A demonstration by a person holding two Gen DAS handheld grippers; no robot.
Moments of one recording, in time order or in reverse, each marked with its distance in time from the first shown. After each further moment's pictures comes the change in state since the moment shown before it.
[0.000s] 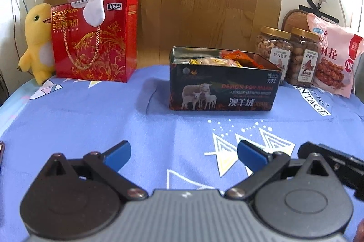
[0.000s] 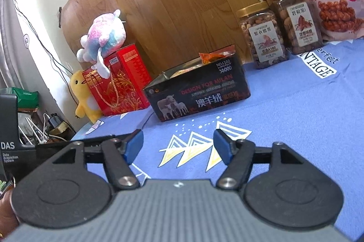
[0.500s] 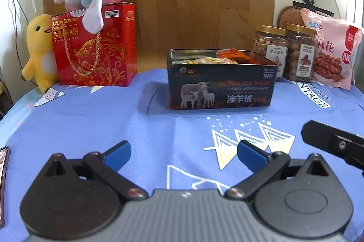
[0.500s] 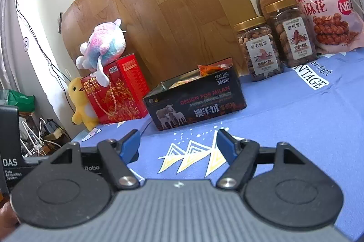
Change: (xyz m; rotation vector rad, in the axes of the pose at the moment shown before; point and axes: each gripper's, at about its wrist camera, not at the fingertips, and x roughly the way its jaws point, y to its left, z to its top) left arm -0.007 -0.009 -0.012 0.053 -0.033 0.015; right arm -0.010 0.010 -0.004 -0.023 -0.063 -0.041
